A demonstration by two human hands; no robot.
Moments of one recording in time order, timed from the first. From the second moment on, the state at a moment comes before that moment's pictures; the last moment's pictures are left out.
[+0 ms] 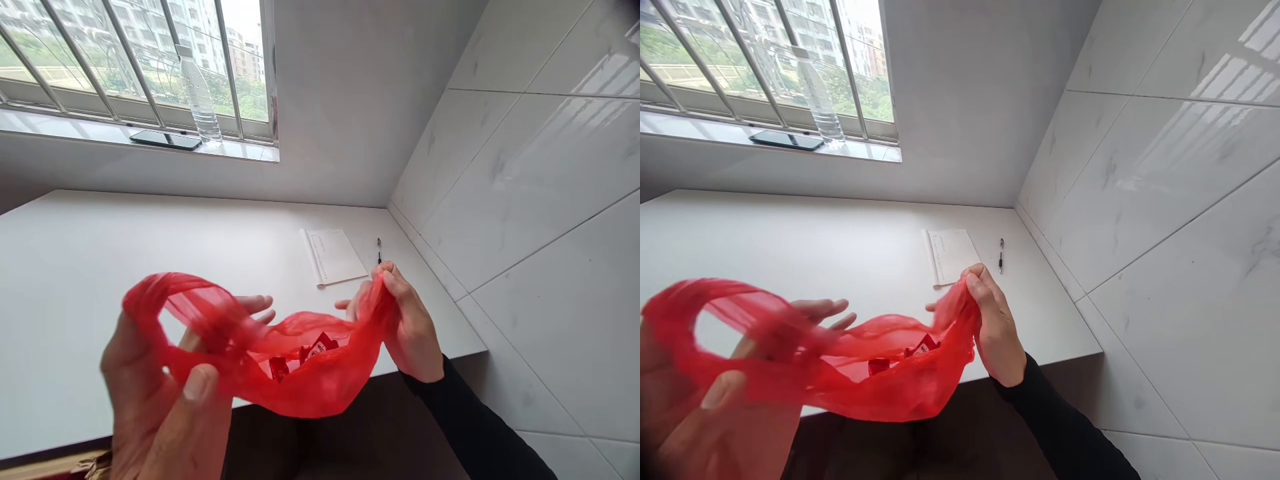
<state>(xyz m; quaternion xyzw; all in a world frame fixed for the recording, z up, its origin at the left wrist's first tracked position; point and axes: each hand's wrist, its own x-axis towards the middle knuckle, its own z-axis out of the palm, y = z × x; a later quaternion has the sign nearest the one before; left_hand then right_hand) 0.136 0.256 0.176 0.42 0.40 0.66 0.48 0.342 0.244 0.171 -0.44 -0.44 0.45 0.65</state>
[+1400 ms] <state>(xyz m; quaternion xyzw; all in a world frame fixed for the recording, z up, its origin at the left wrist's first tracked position) 0.164 0.259 0.171 0.68 0.38 0.25 0.58 0.325 0.228 0.197 -0.49 -0.67 0.28 0.48</state>
